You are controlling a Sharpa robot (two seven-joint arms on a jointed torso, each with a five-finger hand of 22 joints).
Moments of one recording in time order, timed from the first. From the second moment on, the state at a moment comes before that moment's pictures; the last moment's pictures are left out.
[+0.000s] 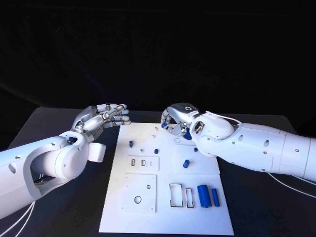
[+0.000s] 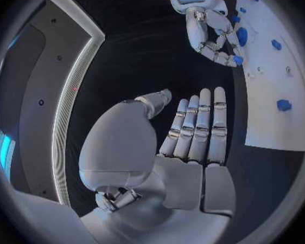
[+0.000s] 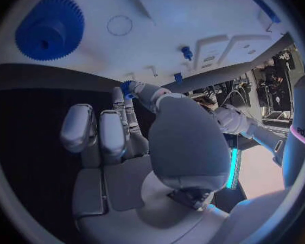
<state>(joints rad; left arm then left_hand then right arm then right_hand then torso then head) 1.21 -0.94 0.01 1.65 -0.01 -0.36 0.41 1.29 -0.15 0.58 0.09 0.06 0.83 0.21 0.32 0.20 1.02 0.17 0.12 0.07 0.97 0.13 0.38 0.30 0.17 0.91 0.23 0.37 0.12 1.32 -0.59 -0.13 1.33 -1.64 -0.45 -0.16 1.32 -0.17 0.62 0.05 0.16 1.04 0.13 0.29 0.25 1.19 0.07 0.15 0.13 1.46 0.00 1.25 1.07 0.12 1.31 0.10 1.29 1.11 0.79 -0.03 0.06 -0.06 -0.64</state>
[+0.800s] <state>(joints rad) 1.22 -0.93 0.01 1.65 -0.01 -0.36 0.41 1.29 -0.15 0.58 0.09 0.06 0.82 0.21 0.32 0.20 1.02 0.18 0.11 0.07 0.97 0.13 0.37 0.30 0.17 0.91 0.23 0.37 0.12 1.31 -0.51 -0.13 1.25 -1.59 -0.46 -0.19 1.32 -0.17 0.63 0.05 0.16 1.03 0.13 0.31 0.25 1.19 0.07 0.15 0.13 1.46 0.00 1.25 1.07 0.12 1.31 0.10 1.29 1.11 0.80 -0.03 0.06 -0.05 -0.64</state>
